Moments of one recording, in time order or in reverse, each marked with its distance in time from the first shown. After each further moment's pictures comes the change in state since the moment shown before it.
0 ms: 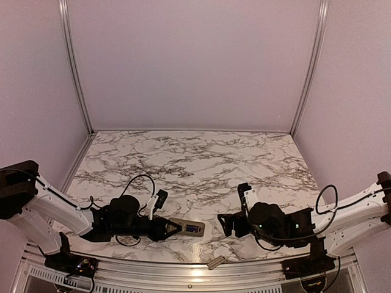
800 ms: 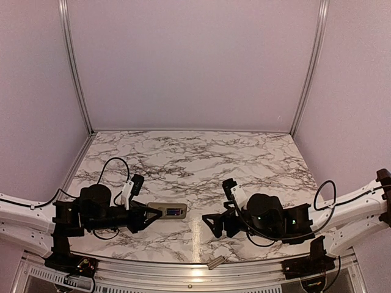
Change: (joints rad) left arm 0.000 -0.500 0.004 -0.449 -0.184 0.174; right arm 0.000 0.032 0.076 0.124 -0.229 -0.148
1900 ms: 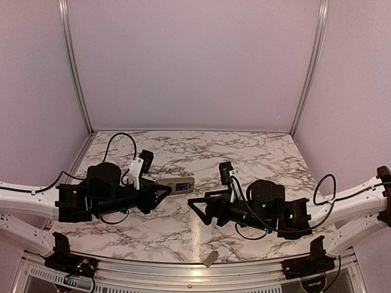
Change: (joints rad) left arm -0.003 0.129 0.253 -0.088 -0.132 0.129; right arm 0.000 0.045 0.107 0.184 -0.115 0.145
